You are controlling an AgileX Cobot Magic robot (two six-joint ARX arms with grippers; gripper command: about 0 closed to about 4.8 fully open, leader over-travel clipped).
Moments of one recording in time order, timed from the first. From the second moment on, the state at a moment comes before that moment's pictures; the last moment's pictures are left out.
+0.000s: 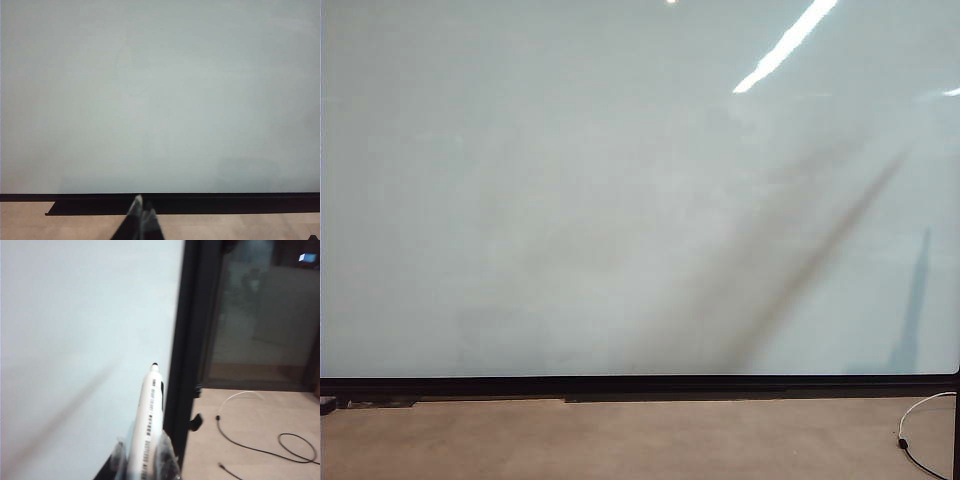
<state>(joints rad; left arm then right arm) 0.00 0.00 0.00 -0.03 0.00 -0.01 -0.18 0.46 0.17 0.43 -0.13 -0.08</state>
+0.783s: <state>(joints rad) 0.00 0.00 0.00 -0.03 0.00 -0.01 0.17 0.55 0.26 0.27 -0.13 -0.26</state>
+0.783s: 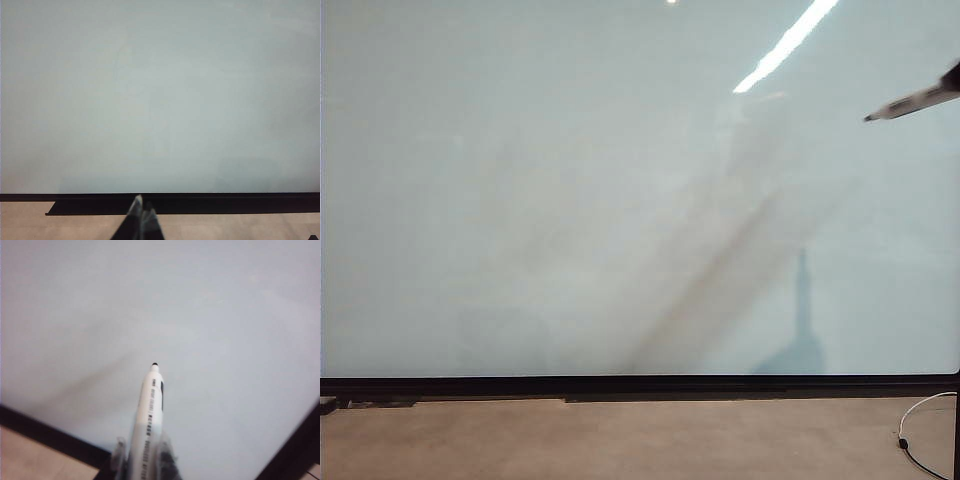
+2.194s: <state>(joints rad) 0.00 0.00 0.00 -0.03 0.00 -0.01 0.47 1.14 0.65 0.04 -0.14 -0.60</state>
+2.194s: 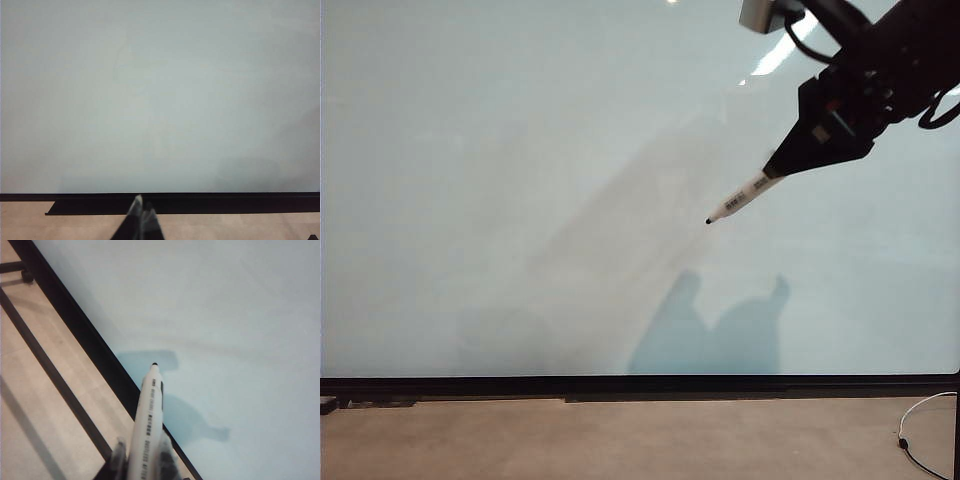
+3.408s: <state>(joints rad) 0.00 0.00 0.00 -0.03 0.00 -0.01 0.46 1.41 0.77 0.20 -0.19 -0.63</state>
